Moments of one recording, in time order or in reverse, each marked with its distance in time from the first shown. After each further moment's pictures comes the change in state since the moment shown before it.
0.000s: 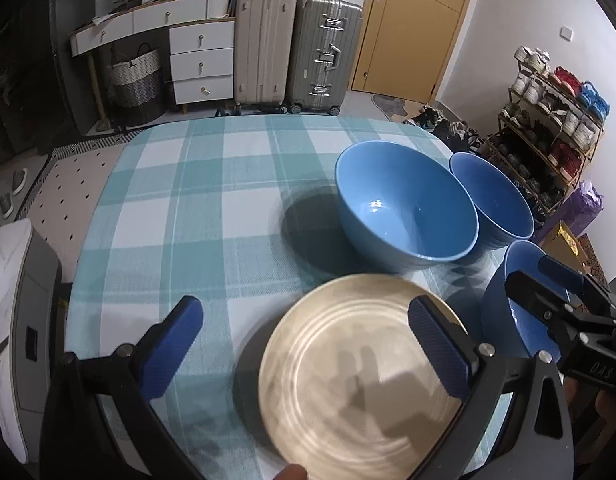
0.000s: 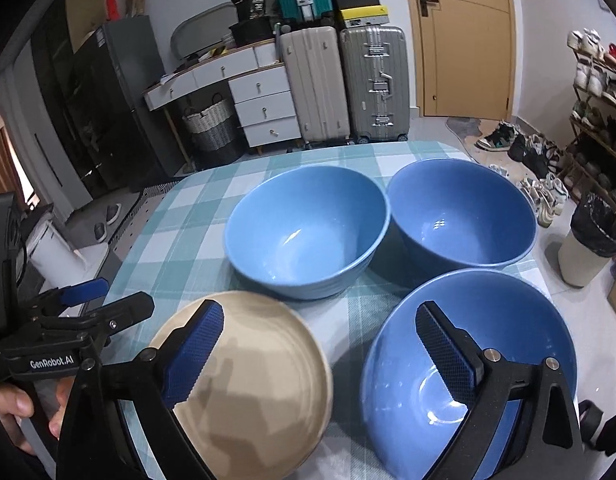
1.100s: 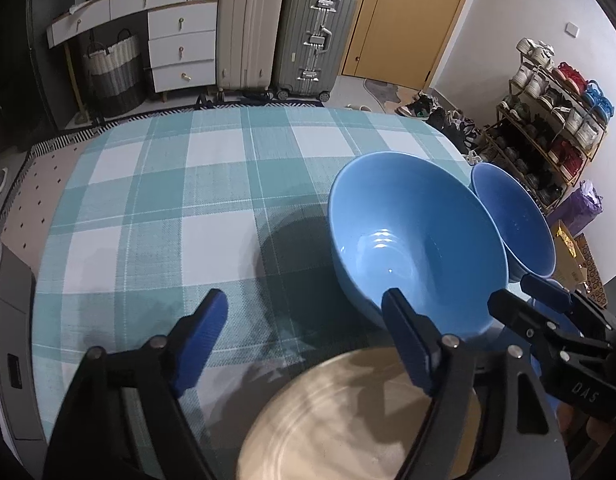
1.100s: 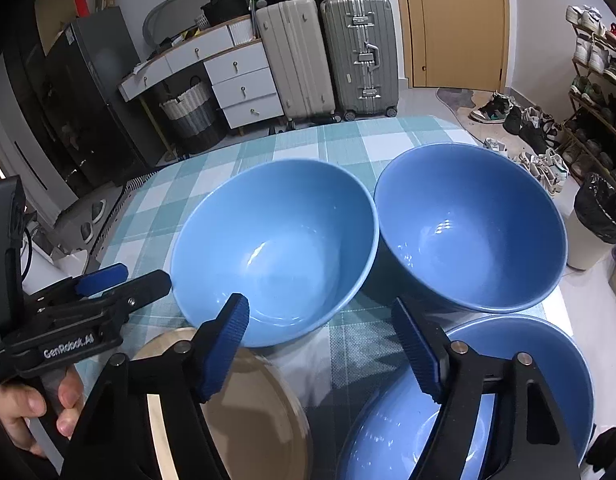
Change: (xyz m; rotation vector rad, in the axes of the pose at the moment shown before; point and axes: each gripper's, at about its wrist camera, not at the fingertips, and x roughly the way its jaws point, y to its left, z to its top) left arm 0.077 -0.002 0.052 -0.008 0.073 -0.054; right arm 0.077 -0.018 0.039 0.047 0.110 -0.029
